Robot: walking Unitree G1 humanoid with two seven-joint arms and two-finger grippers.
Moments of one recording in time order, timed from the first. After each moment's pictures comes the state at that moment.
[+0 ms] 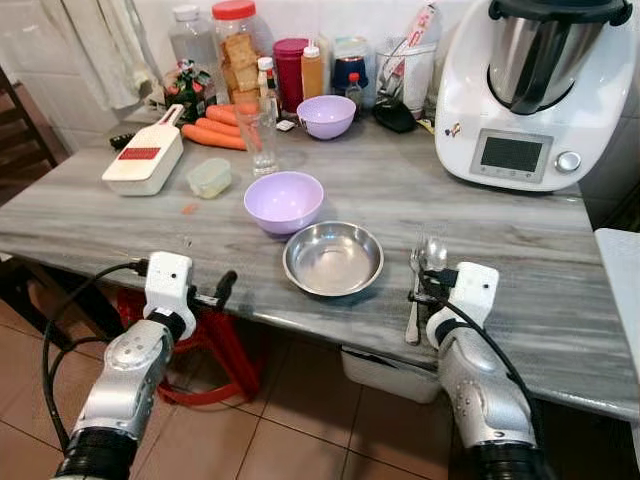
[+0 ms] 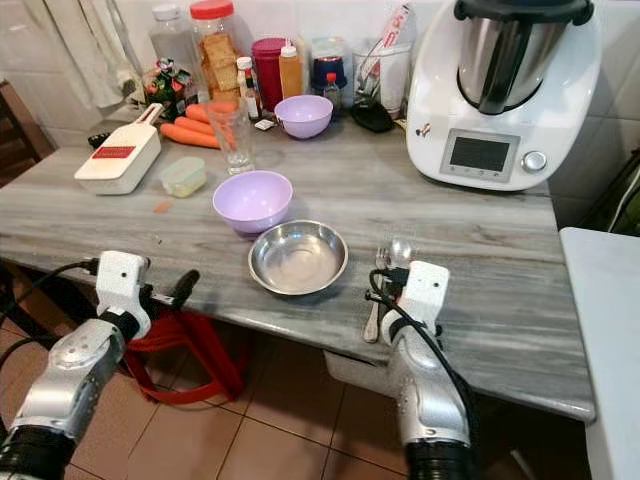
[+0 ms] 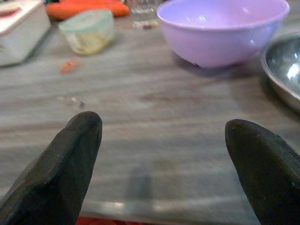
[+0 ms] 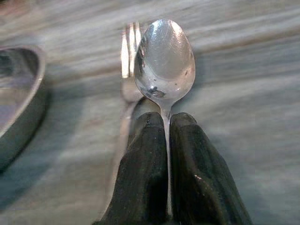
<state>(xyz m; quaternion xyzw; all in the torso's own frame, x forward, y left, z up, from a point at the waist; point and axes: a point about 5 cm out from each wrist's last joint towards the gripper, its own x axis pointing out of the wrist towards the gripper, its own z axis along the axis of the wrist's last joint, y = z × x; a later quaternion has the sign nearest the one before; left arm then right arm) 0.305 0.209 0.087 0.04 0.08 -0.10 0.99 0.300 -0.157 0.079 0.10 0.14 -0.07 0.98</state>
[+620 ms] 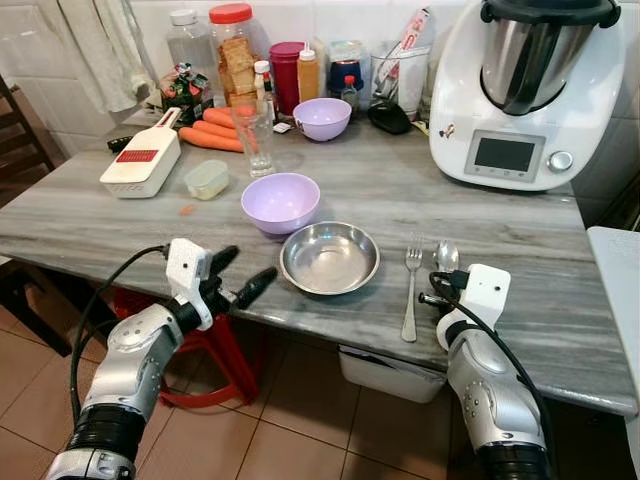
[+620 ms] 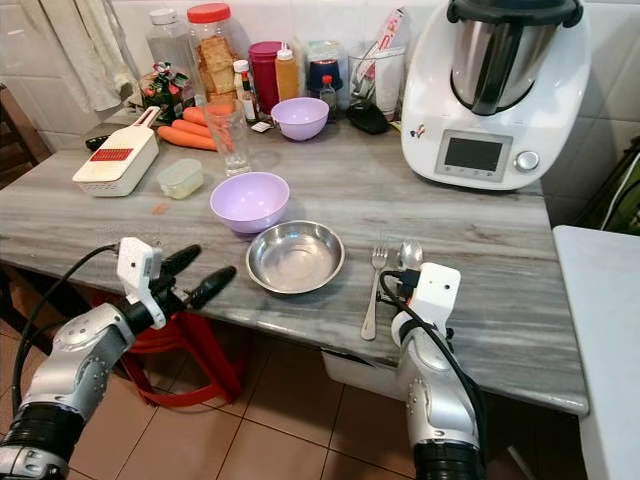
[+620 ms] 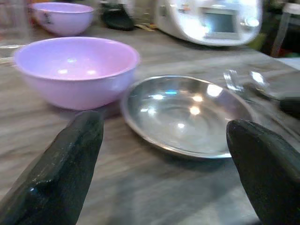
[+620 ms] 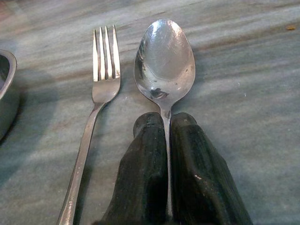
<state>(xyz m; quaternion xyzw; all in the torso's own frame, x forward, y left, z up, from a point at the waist) 0.309 0.183 0.100 -0.05 0.04 -0.36 0.93 0.299 -0.162 0.078 0.10 0.14 -0.07 0.98</state>
